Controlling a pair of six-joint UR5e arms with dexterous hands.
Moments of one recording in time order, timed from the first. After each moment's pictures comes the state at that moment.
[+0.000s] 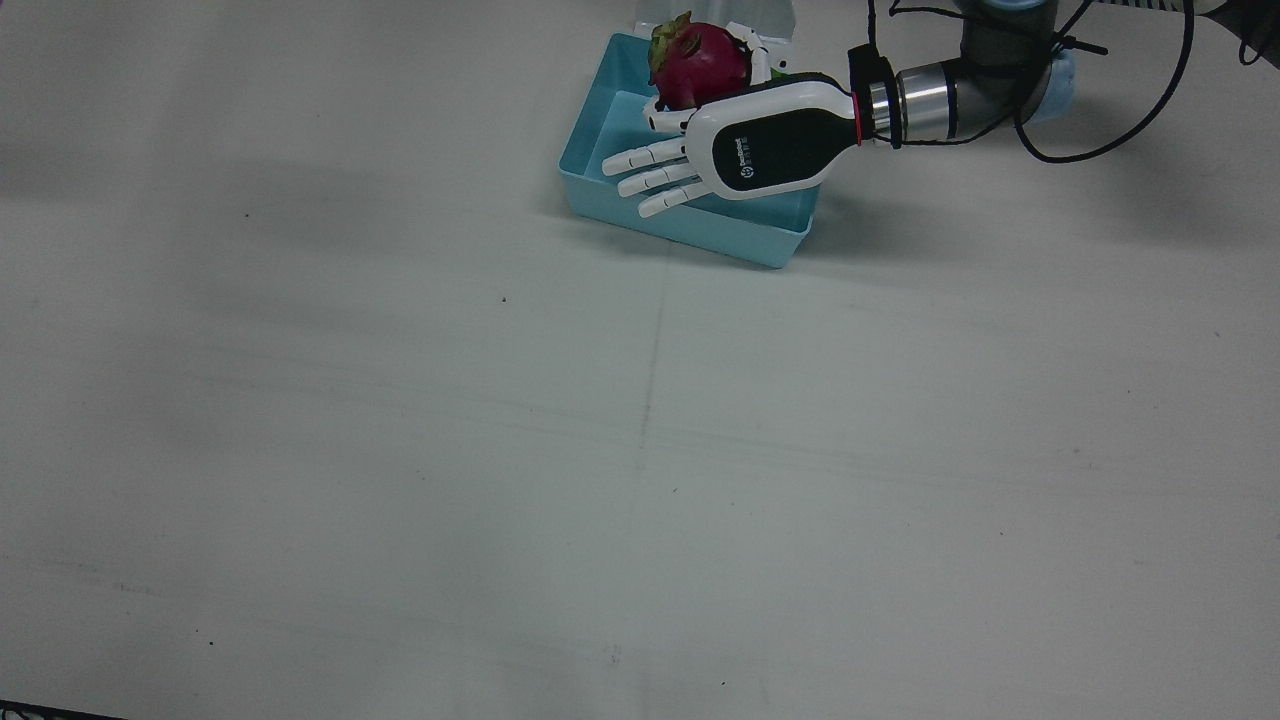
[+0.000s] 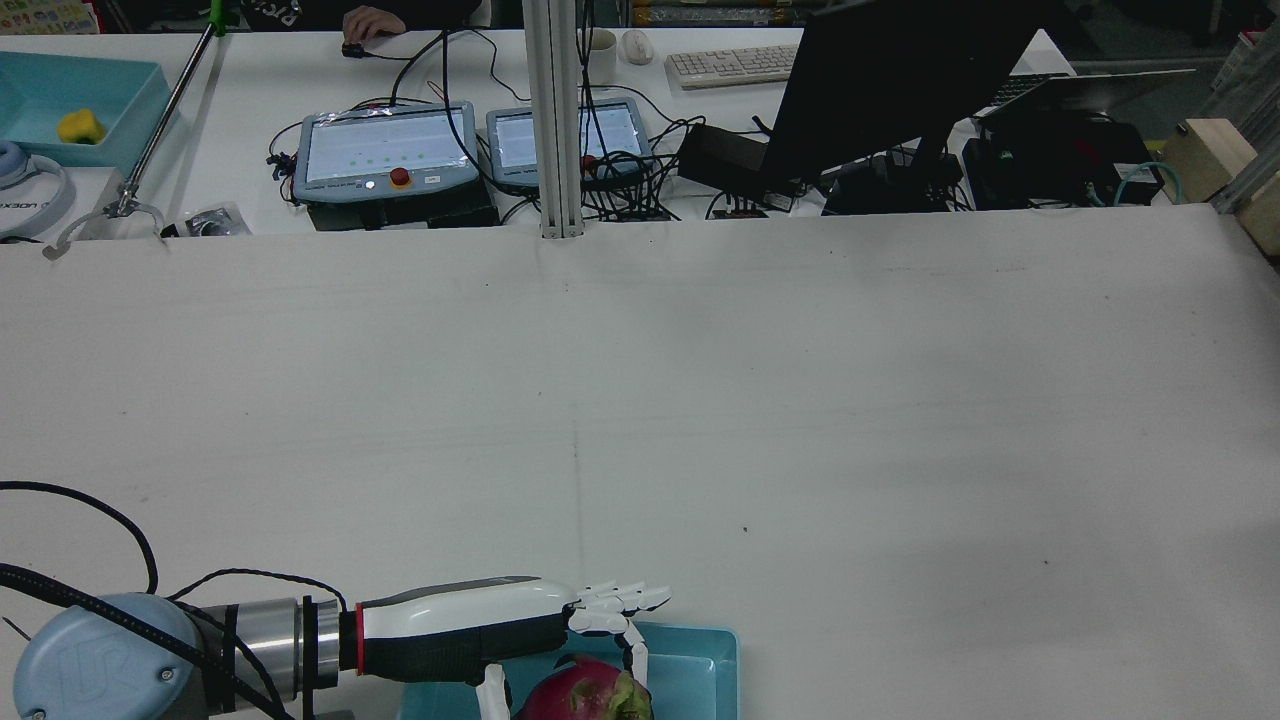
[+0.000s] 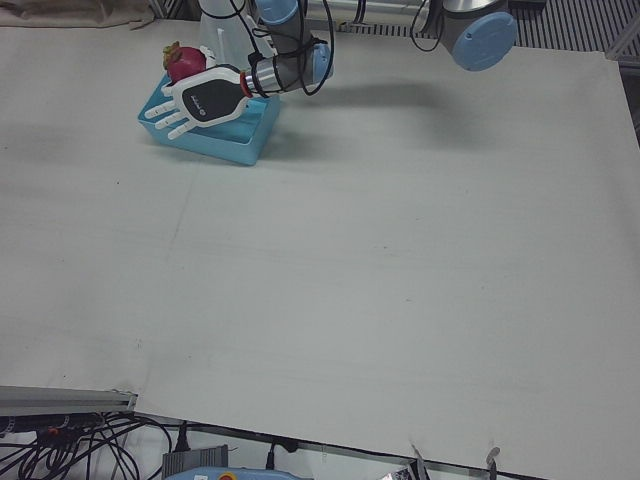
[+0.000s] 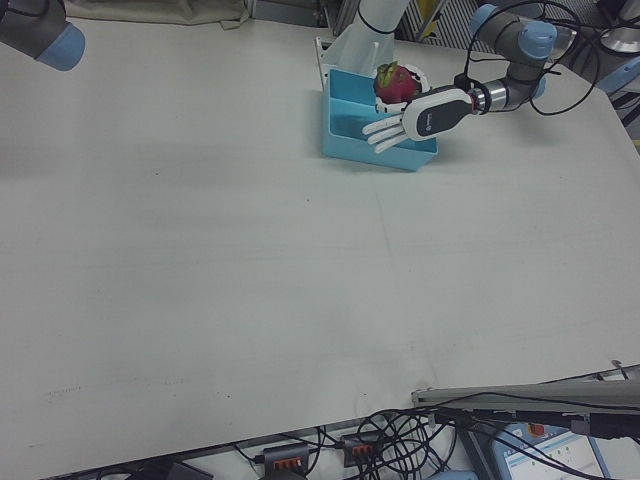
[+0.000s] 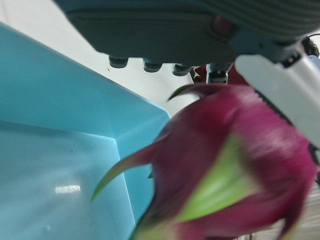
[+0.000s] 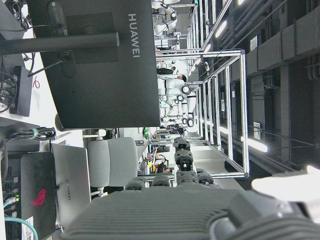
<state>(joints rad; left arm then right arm) -0.40 -2.03 -2.01 0.46 1.77 0.97 1.48 -1.56 1.58 -3.20 -1.44 0.08</state>
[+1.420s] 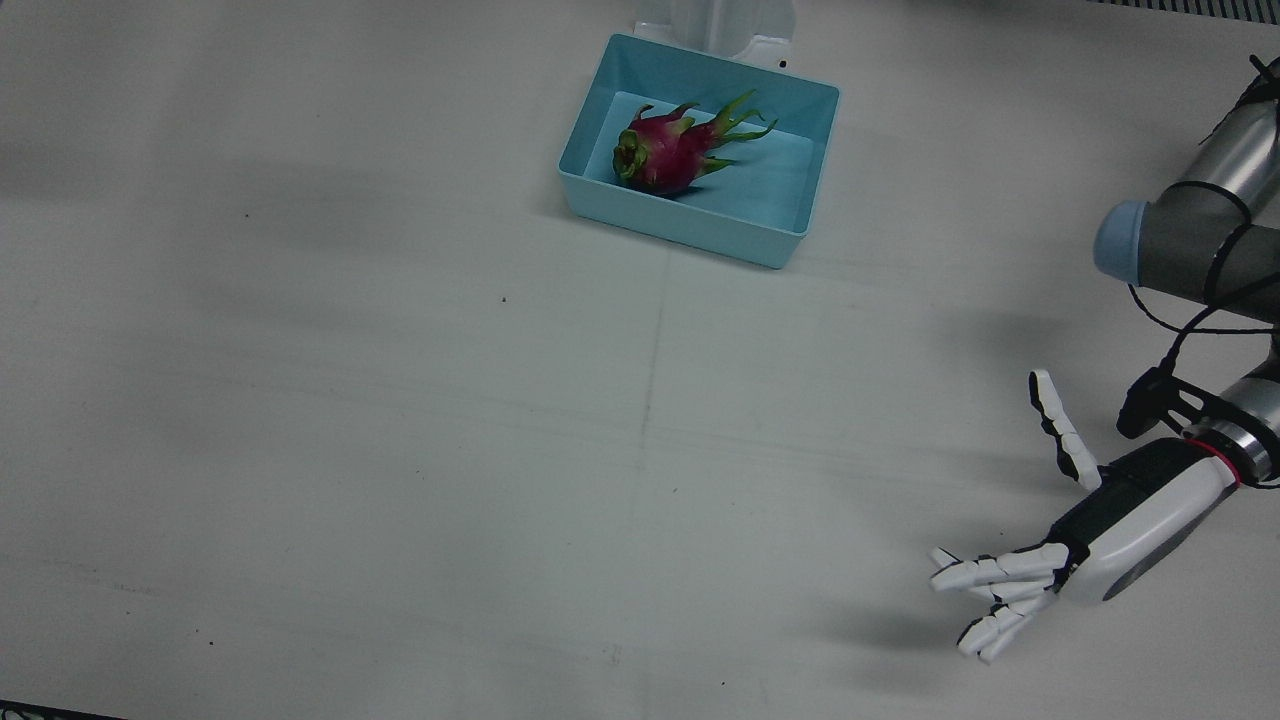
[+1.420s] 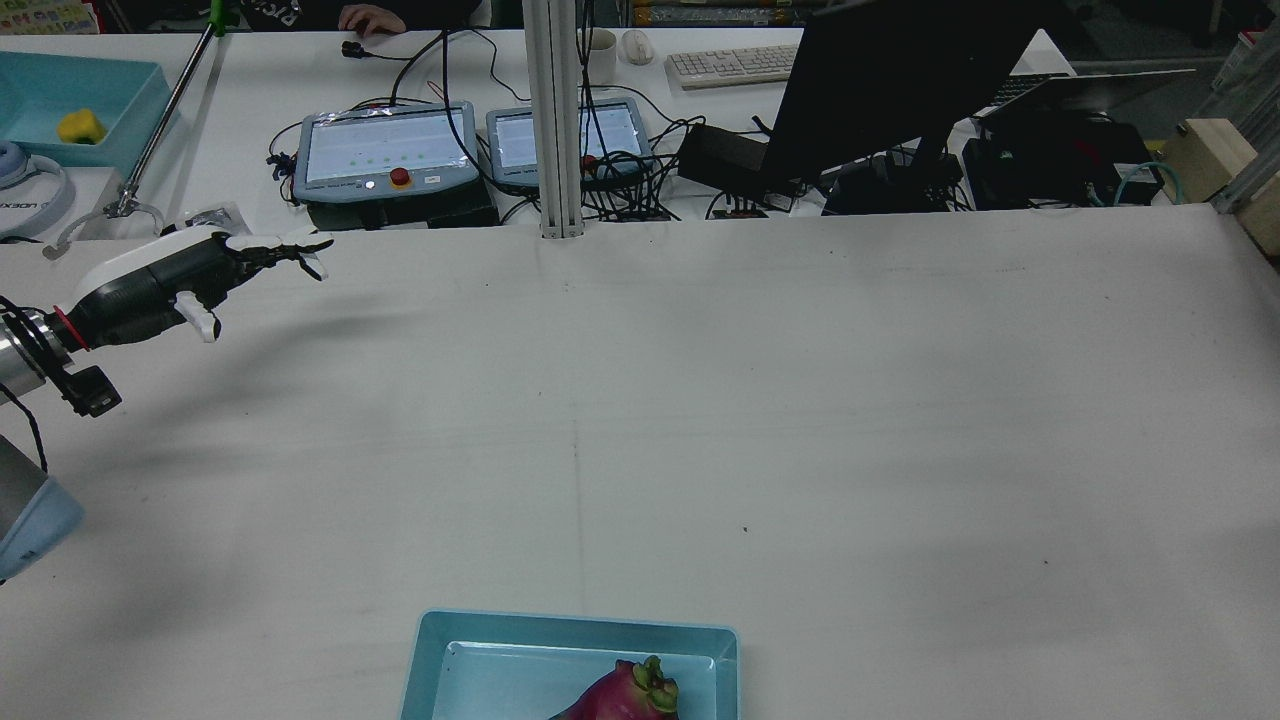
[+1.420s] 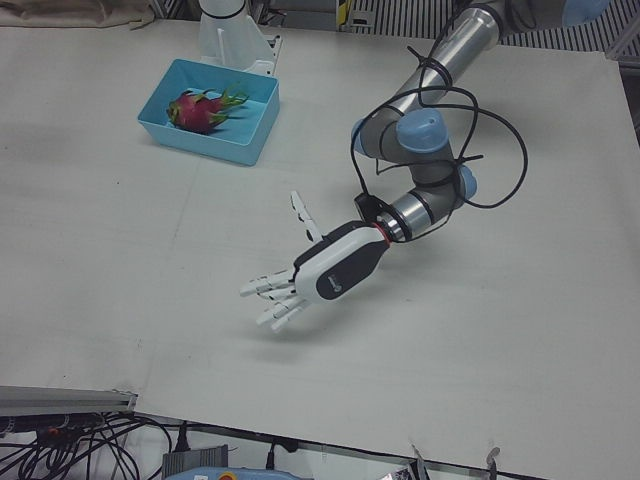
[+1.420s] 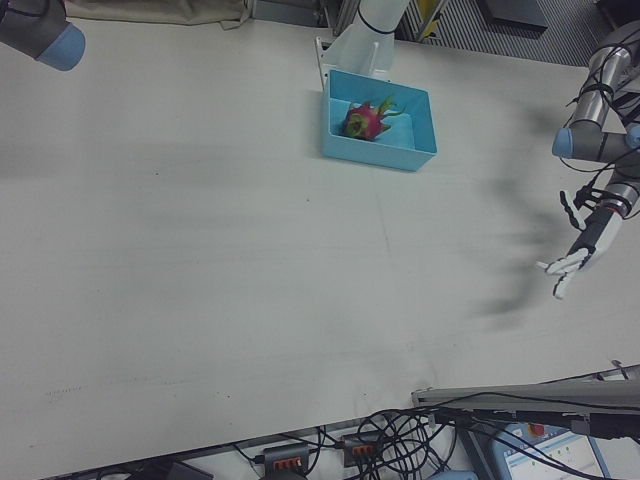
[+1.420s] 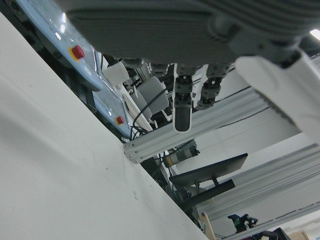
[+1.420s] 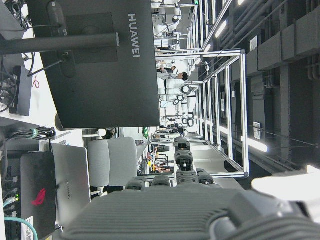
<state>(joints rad) -1.01 -1.93 -1.44 -0.22 1.72 0.58 1.48 -1.56 1.58 -3.20 -1.44 0.08</state>
